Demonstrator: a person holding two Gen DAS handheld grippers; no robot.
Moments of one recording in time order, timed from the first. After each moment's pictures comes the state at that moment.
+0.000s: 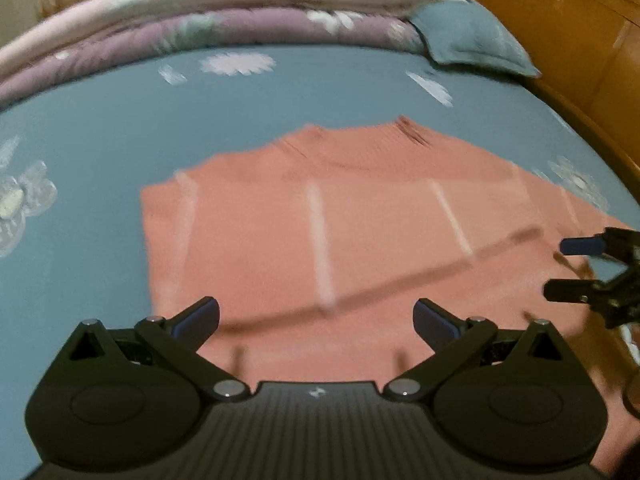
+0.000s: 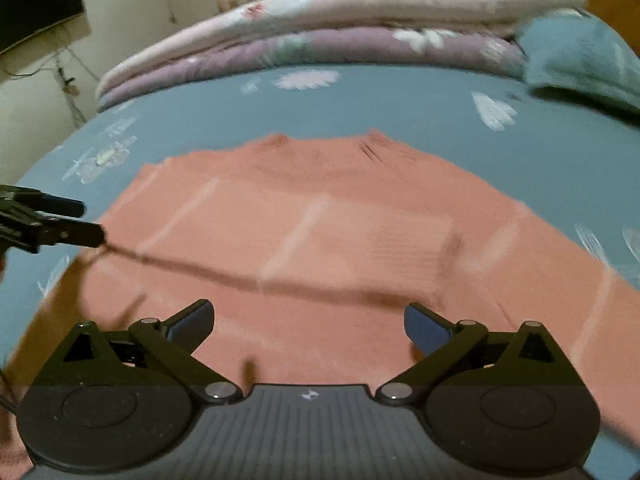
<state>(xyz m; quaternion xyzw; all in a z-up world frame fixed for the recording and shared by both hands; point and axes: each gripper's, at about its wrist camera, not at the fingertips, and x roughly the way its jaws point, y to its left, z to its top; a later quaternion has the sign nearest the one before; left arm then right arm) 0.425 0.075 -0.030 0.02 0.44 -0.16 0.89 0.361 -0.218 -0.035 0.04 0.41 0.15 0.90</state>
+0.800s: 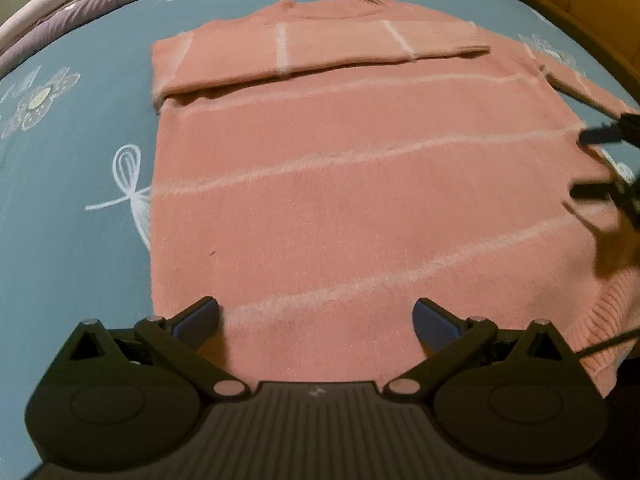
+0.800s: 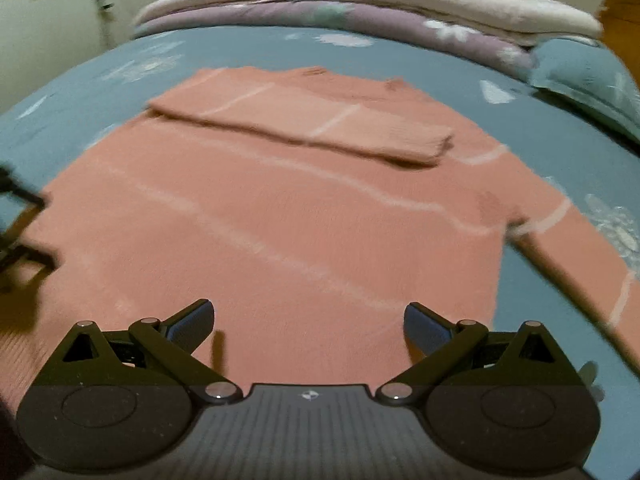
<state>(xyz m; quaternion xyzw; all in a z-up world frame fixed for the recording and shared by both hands) 0.276 0.069 -0.072 0.09 0.51 -0.13 0.85 0.238 -0.214 -0.053 -0.09 0.42 0.20 0.88</state>
